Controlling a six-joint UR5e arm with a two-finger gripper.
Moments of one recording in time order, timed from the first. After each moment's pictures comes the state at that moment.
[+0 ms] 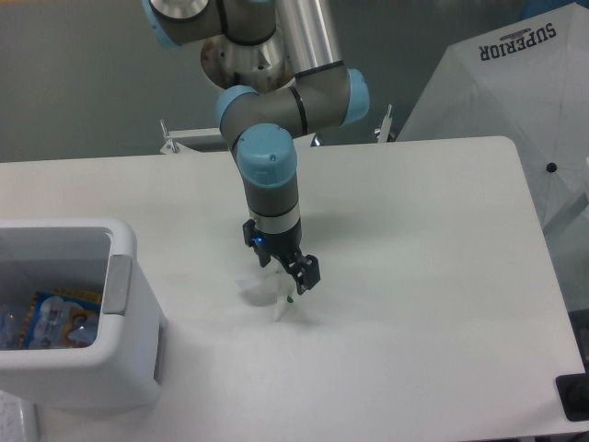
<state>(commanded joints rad) 2.35 -1.89 -1.95 -0.67 1.57 1.08</state>
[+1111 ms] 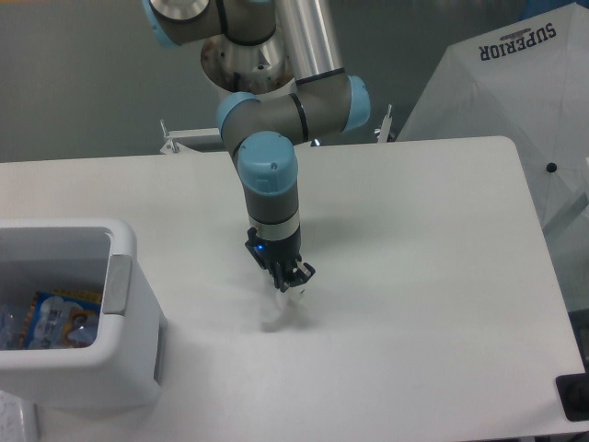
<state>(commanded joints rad) 2.35 -1.91 -1.94 -0.67 1.55 1.00</state>
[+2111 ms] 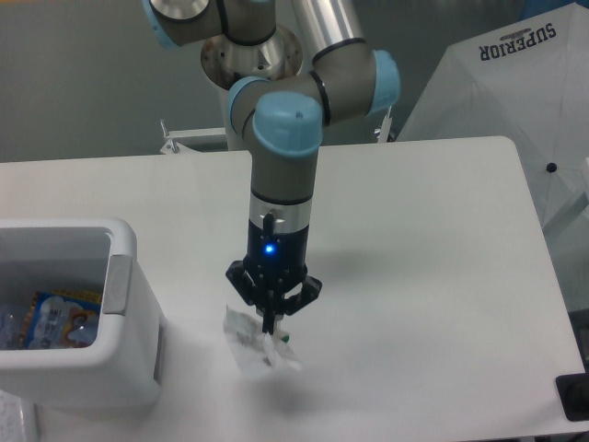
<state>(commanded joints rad) 2.37 -1.92 -1.45 -0.66 1.26 0.30</state>
